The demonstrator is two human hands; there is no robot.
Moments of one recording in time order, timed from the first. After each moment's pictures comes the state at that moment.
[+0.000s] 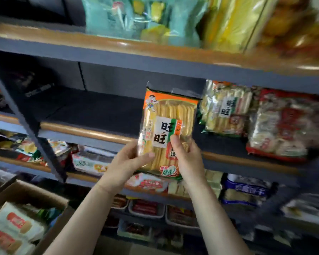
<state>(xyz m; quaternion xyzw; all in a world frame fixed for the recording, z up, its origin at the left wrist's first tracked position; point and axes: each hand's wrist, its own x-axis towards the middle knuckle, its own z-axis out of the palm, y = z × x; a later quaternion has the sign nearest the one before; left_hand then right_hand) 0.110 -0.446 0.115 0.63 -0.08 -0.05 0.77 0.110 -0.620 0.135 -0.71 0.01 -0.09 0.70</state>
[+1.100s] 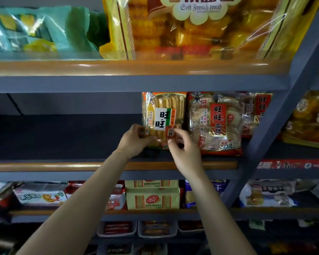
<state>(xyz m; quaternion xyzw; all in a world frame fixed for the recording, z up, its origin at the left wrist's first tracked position) 0.242 -0.655 0.136 0.89 -0.09 -0.02 0.45 0.144 -0.818 0.136 -0.82 0.06 -0.18 0.54</state>
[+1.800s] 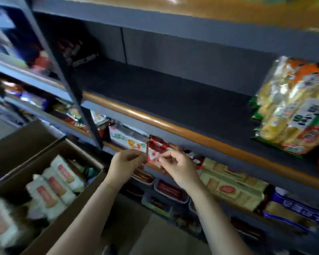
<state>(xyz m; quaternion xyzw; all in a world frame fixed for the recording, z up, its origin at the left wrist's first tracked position) 0.107 -0.391 0.034 0.80 0.15 0.05 0.58 0.146 -0.578 0.045 -0.80 -0.15 0.12 0.57</state>
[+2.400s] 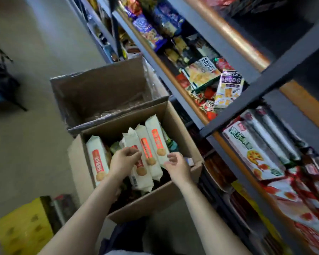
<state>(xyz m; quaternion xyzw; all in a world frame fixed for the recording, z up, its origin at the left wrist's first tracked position) -0.018 -0.029 -0.124 0.64 0.51 0.03 0.58 0.113 -0.175 -0.147 -0.84 -0.10 0.38 0.38</state>
